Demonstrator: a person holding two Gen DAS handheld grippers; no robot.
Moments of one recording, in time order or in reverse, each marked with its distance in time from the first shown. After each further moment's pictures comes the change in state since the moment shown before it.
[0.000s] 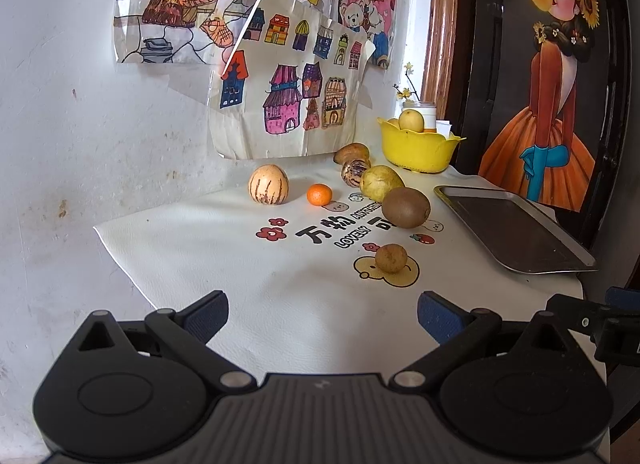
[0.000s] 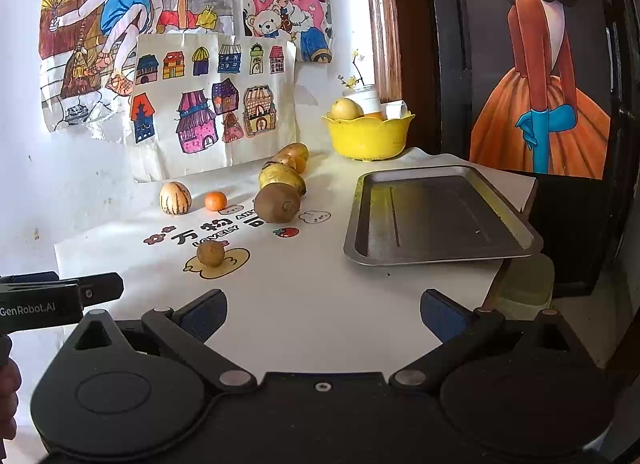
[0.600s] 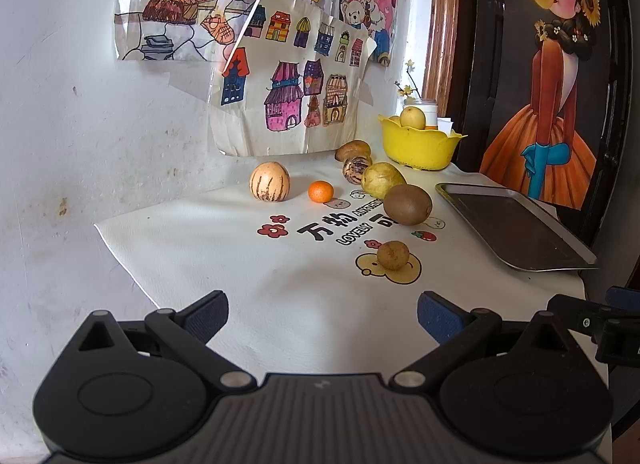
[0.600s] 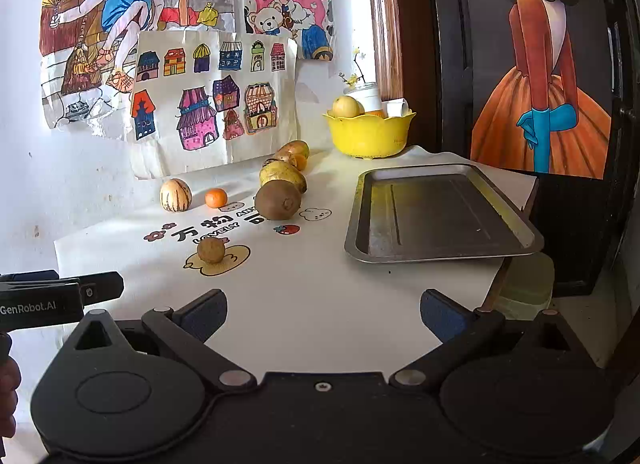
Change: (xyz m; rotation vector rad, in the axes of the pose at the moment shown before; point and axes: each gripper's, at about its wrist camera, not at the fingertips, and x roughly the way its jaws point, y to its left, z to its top) left arm 0.000 0.001 -0.002 0.001 0.007 0.004; right arm 0.001 0.000 -0.001 -0.002 0.004 0.000
